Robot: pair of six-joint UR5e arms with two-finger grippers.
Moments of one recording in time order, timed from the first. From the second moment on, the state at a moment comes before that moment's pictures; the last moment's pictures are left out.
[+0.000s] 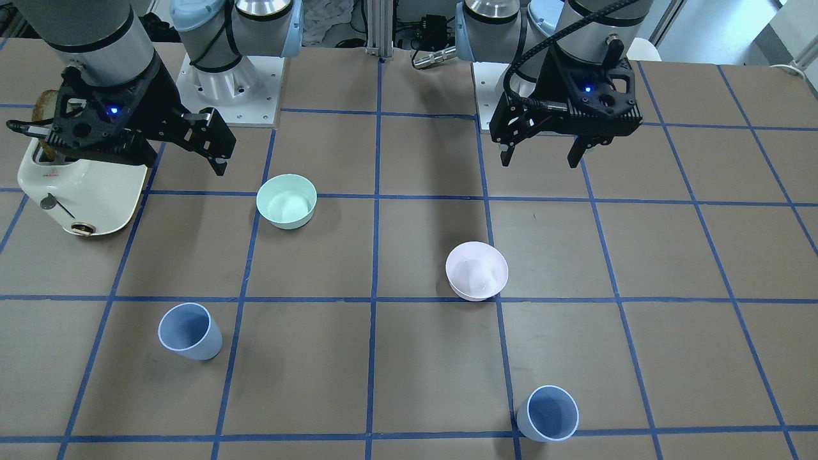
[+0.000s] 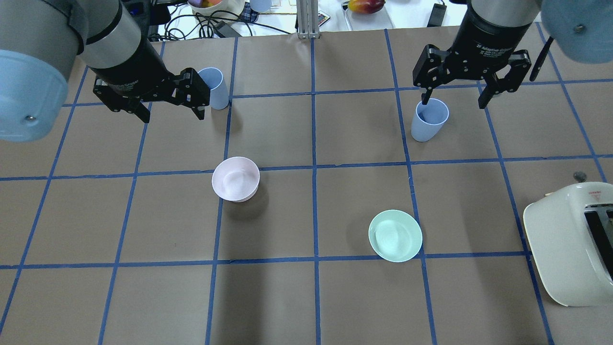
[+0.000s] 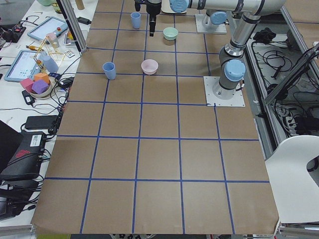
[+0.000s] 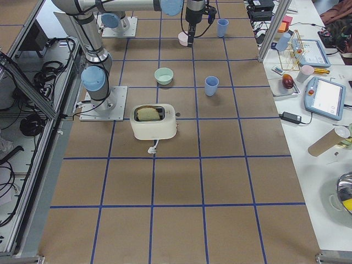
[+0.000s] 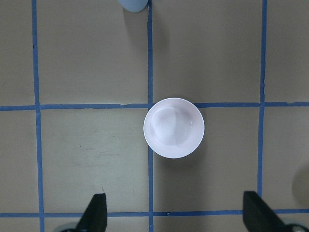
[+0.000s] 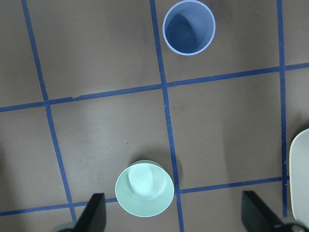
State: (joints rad) left arm -1.61 -1.53 -1.61 -1.49 1.56 -0.05; right arm 1.56 -1.53 1.50 -1.50 -1.55 0.13
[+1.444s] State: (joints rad) left arm -1.61 -1.55 -1.60 -1.48 1.56 -0.05; right arm 1.56 -1.51 1.52 -1.52 -1.56 0.13
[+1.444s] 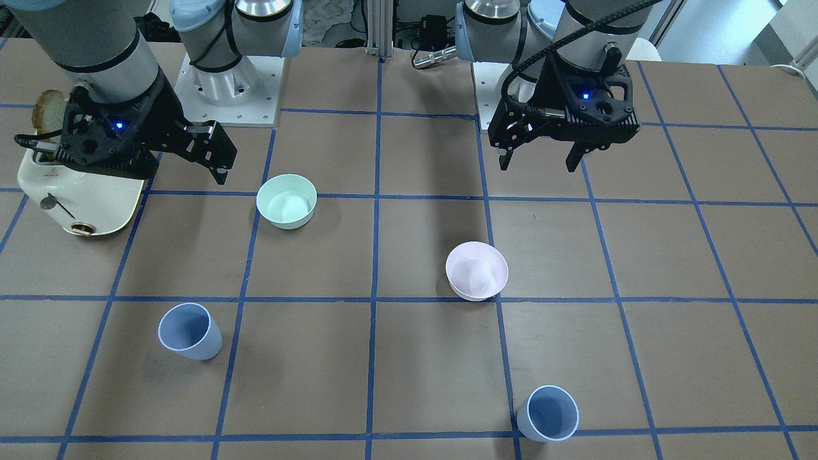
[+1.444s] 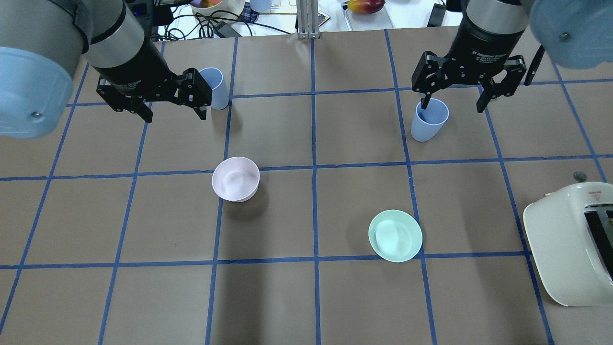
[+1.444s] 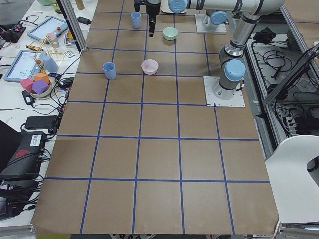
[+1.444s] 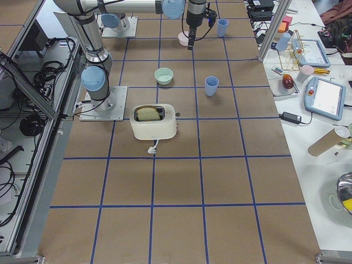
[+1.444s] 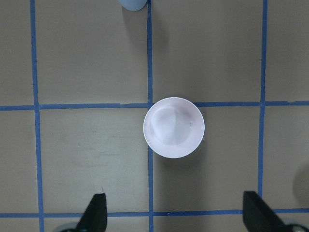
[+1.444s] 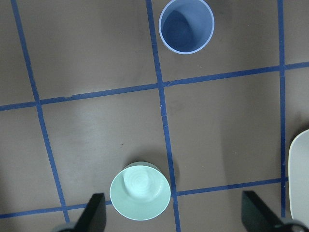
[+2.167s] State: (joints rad) left arm -1.61 -1.98 -1.23 -1.44 1.56 -0.03; right arm 1.56 -1.50 1.54 -1.52 -1.56 0.13
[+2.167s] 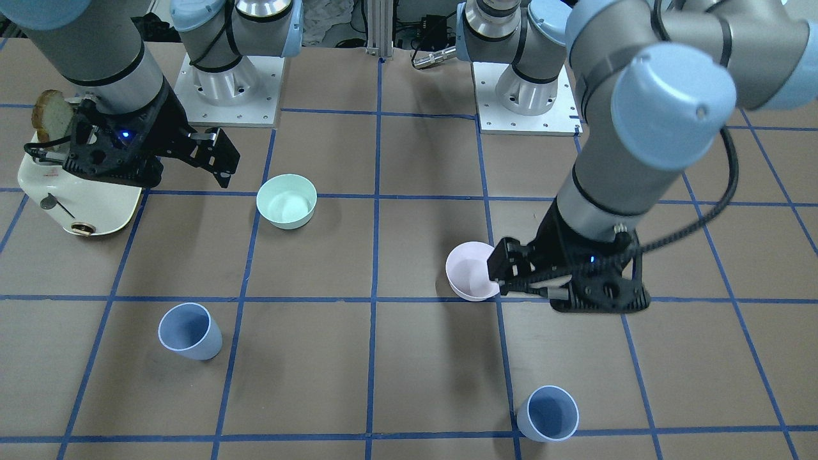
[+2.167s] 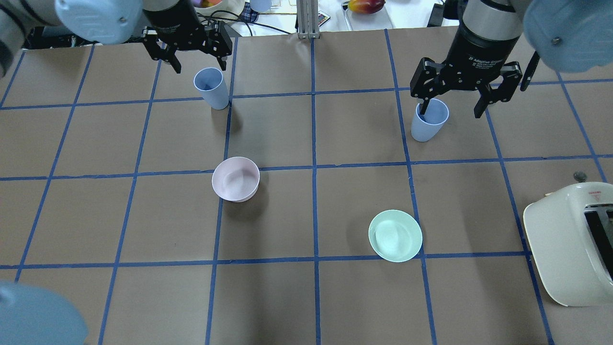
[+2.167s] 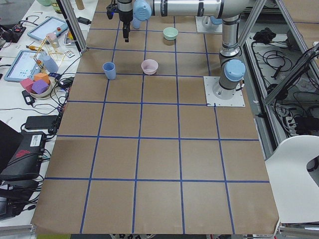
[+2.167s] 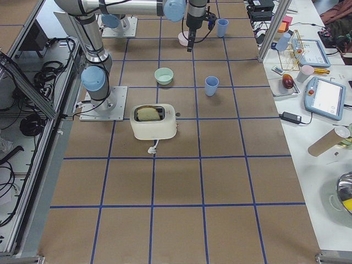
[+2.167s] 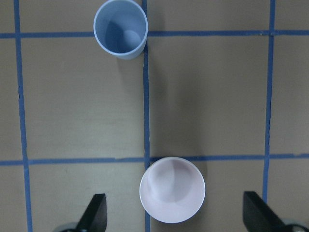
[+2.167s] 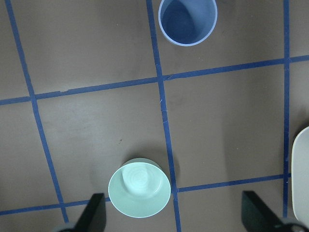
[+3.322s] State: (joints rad) left arm -1.60 -2.34 -1.06 -1.32 1.59 0.01; right arm 1.56 -1.50 1.56 -1.52 -1.56 0.13
